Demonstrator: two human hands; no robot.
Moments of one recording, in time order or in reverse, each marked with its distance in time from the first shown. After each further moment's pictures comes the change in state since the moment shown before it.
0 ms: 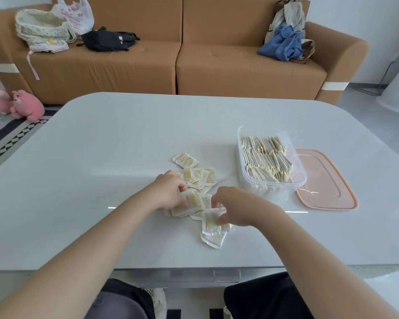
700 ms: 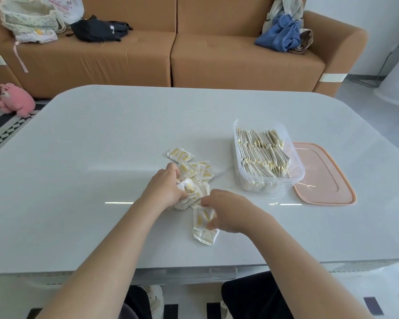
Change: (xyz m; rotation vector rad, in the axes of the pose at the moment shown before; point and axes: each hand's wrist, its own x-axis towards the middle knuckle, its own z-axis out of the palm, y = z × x) left_hand 0.005 0.015 0.017 -0.228 0.168 -0.233; right_hand 0.004 -0.001 0.022 0.034 0.063 -0.027
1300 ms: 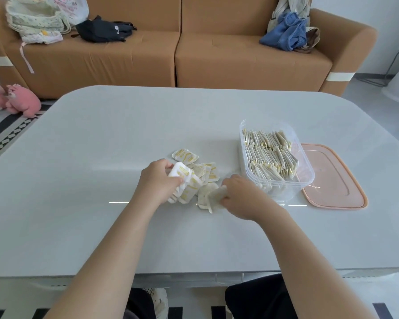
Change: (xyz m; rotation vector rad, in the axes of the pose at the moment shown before) left_hand -0.006 -0.004 -0.024 -0.371 0.191 -0.044; right_hand 0.020 0.022 -0.008 0.065 0.176 0.154
